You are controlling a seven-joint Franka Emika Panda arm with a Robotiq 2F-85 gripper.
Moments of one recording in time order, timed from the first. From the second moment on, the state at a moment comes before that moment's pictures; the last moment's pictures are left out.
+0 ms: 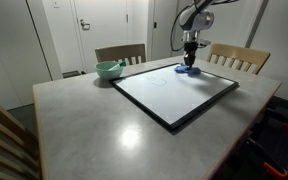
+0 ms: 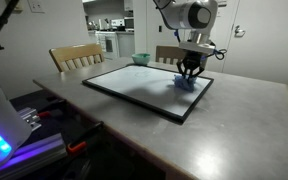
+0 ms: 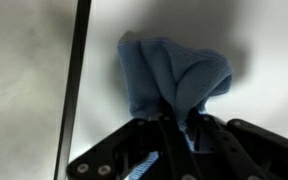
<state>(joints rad) -0.33 0.91 -0.02 -1.35 0.01 2.03 -0.57</state>
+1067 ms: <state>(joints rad) -0.19 0.90 -0.01 -1.36 0.00 2.01 -0.35</state>
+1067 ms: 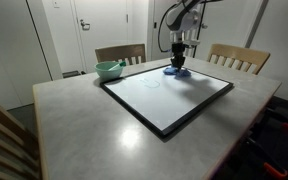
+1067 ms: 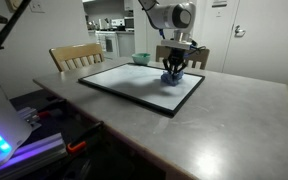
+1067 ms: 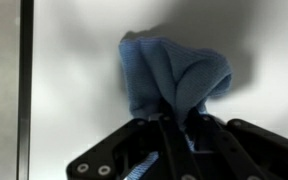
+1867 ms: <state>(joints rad) -0.01 0.89 -0.07 -1.37 -0.12 1.98 0.00</state>
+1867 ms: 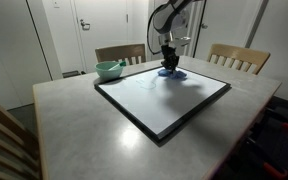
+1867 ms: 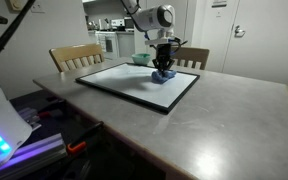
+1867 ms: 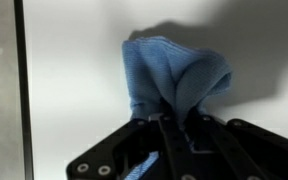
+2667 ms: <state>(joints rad) 0.10 0.89 0.00 -1.37 -0.13 1.94 0.02</state>
